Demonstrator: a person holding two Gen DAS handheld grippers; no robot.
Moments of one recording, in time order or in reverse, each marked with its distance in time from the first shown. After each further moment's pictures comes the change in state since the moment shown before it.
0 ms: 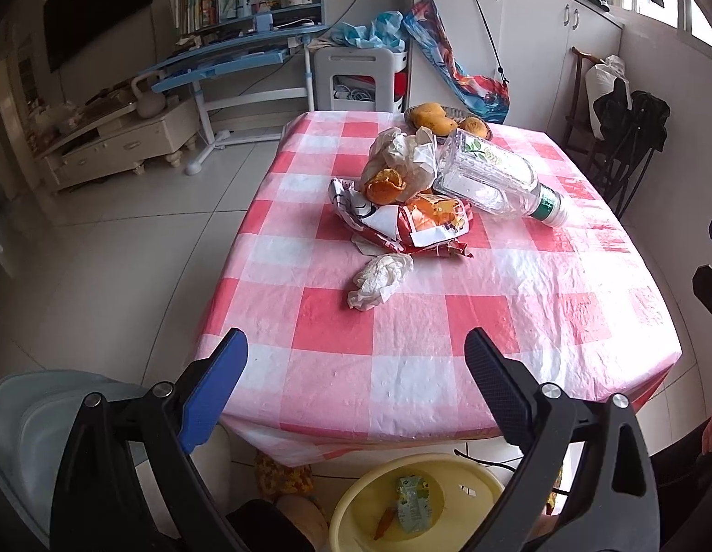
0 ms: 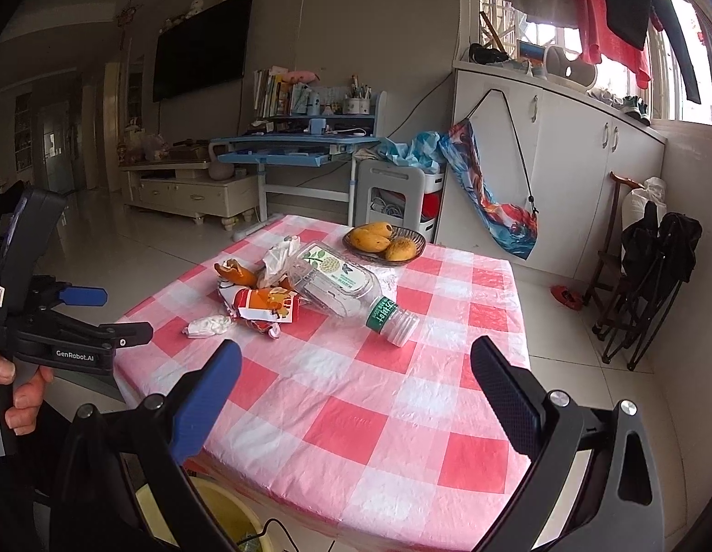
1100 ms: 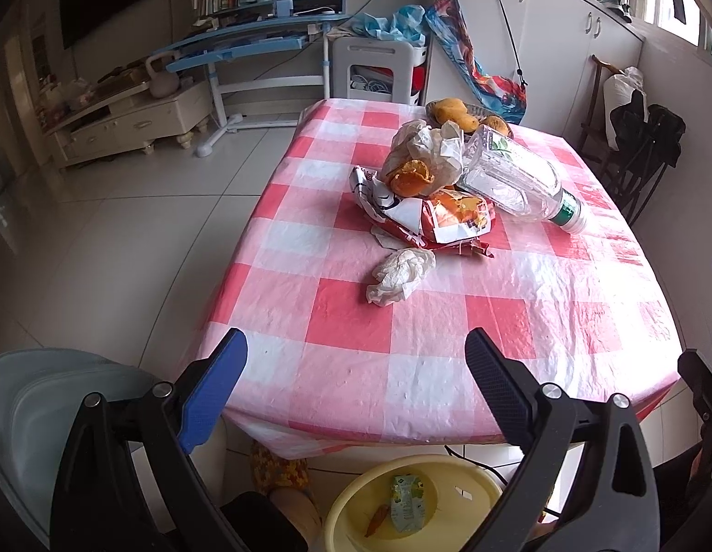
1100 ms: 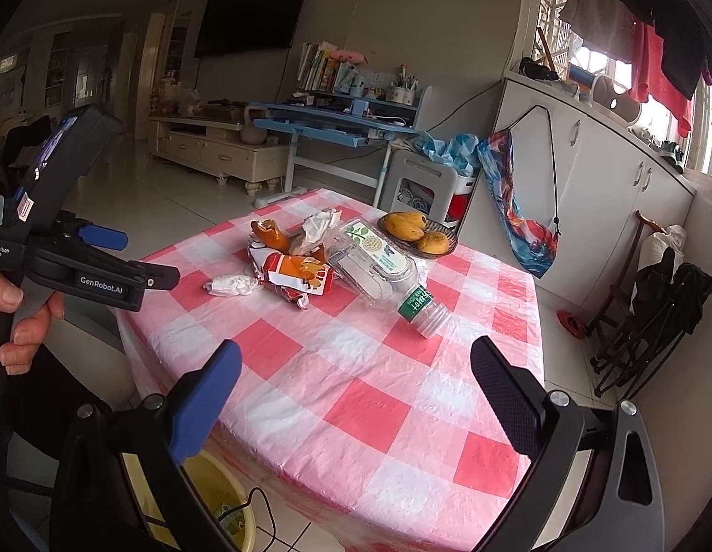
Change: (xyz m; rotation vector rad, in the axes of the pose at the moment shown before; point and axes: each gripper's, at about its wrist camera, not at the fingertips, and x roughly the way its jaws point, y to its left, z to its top) left arm 0.013 0.012 0.000 -0.064 0.030 0.015; right arm 0.006 0.033 -0.010 -0.180 0.049 0.031
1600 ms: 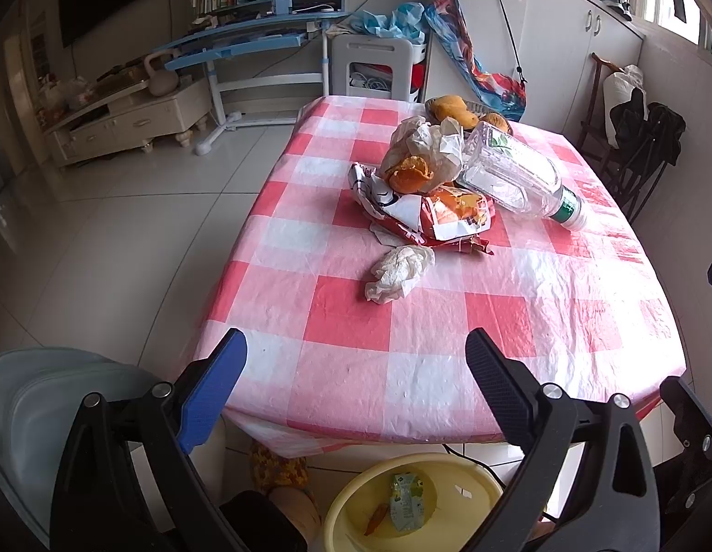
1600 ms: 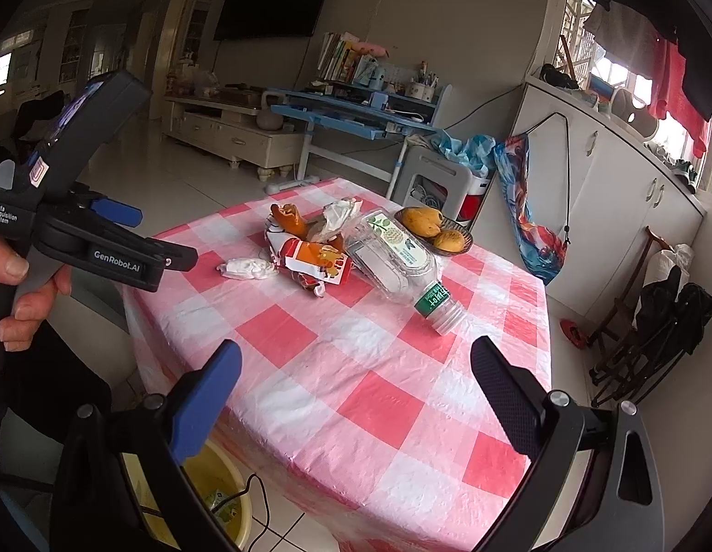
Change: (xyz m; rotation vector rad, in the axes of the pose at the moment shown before) left arm 0.003 -0.001 -0.001 0.001 0.006 0.000; right arm 0.003 0.013 -0.004 -0.065 0.022 0.014
